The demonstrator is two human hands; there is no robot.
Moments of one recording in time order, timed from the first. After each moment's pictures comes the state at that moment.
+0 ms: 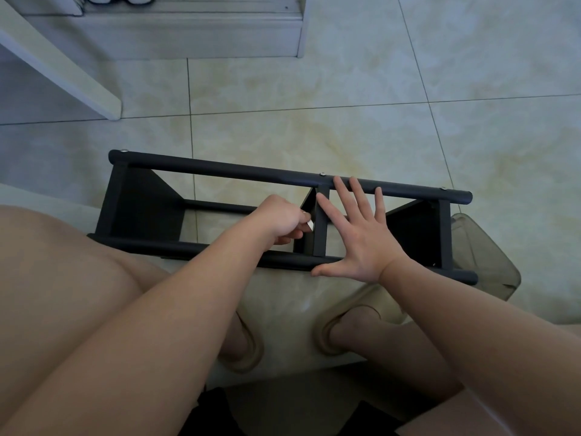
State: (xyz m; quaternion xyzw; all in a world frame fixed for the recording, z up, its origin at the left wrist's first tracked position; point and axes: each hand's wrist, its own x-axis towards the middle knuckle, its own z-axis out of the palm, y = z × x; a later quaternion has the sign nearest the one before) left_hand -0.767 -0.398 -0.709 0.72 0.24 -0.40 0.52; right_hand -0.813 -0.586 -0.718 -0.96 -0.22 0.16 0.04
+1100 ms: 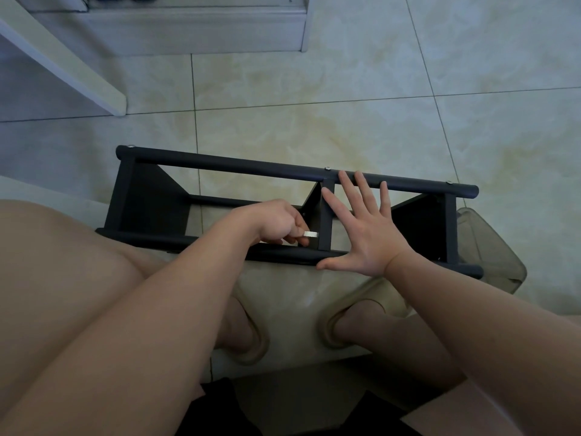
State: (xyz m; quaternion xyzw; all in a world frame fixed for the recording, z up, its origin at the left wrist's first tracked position) left_hand -0.771 -0.372 -0.706 0.76 0.04 -0.50 0.42; right_hand -0.814 -0.585 -0.715 -0.96 -0.22 0.16 0.02
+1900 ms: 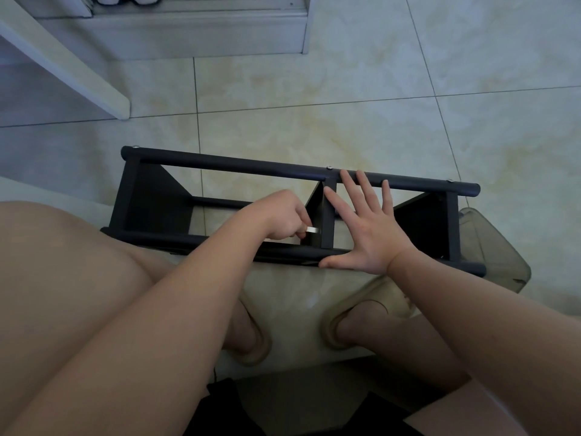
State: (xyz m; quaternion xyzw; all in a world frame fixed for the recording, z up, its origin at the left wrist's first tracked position) left_hand -0.762 -0.377 -0.697 0.84 -0.03 -0.43 0.33; right_hand -0.811 -0.588 -0.716 -0.96 -0.22 0.15 0.05
